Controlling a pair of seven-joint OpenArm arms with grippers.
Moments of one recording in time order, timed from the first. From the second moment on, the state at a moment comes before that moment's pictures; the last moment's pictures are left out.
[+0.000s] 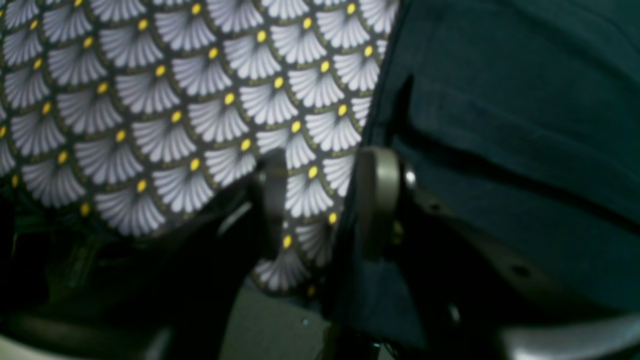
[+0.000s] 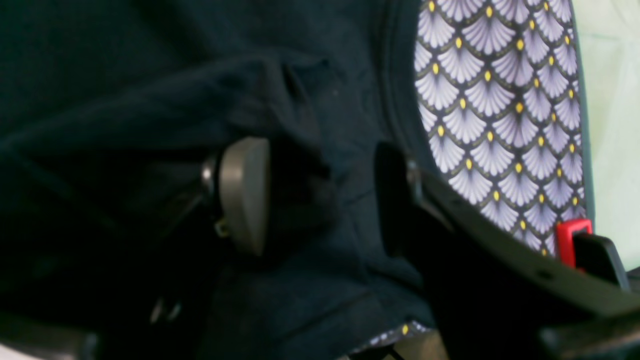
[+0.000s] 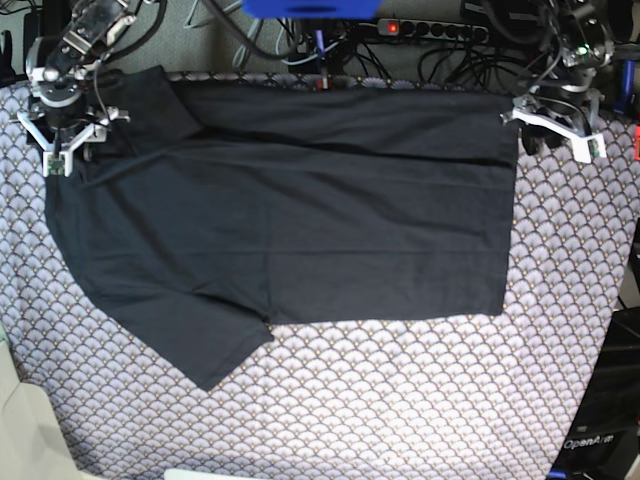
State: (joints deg) left arm 27.0 -4.6 -32.3 99.6 -22.3 -16.7 33.0; right arm -12.3 -9.6 51.6 98.9 -26.5 40.1 -20.5
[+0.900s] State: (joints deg) left arm 27.1 -4.6 -32.3 99.6 -22.3 -16.7 33.0; right arm -5.1 -9.6 51.2 96.4 -26.9 40.0 -20.7
